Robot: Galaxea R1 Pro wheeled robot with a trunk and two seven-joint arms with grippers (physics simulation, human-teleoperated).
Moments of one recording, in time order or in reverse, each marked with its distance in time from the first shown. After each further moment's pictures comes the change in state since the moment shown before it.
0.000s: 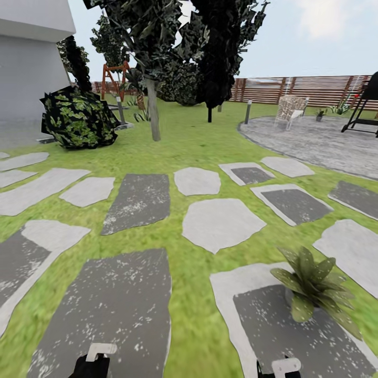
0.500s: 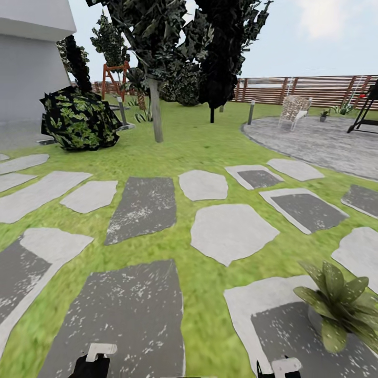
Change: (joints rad) left arm 0.000 0.000 0.000 0.001 0.000 0.000 0.000; right arm 0.000 0.000 0.000 0.000 -0.001 0.000 0.000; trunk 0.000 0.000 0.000
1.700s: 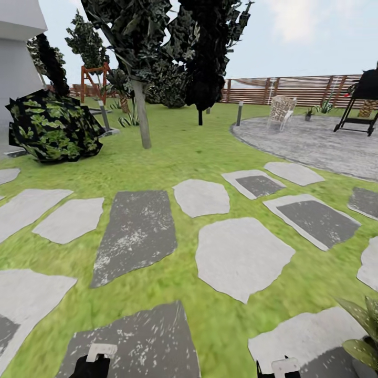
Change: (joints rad) left arm 0.000 -0.002 0.000 0.002 -0.004 0.000 0.000; right arm 0.000 0.001 0.000 0.000 0.000 0.000 0.000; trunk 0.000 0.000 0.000
